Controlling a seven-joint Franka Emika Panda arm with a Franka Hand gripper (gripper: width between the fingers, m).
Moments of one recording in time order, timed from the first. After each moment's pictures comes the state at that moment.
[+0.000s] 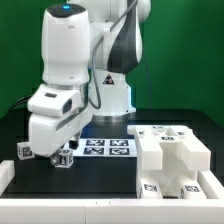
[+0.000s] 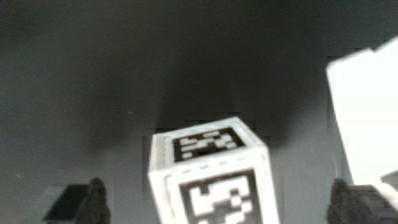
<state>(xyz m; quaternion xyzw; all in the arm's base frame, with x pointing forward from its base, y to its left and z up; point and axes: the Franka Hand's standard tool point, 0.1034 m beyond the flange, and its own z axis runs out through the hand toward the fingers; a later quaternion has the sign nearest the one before) 0.422 -0.110 0.022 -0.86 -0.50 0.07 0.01</state>
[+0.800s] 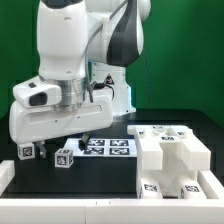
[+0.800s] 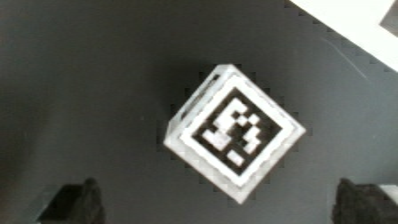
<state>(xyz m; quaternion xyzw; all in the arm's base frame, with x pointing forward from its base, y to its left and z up) 0.439 -0.114 0.029 -0.98 -0.15 0.09 0.00</state>
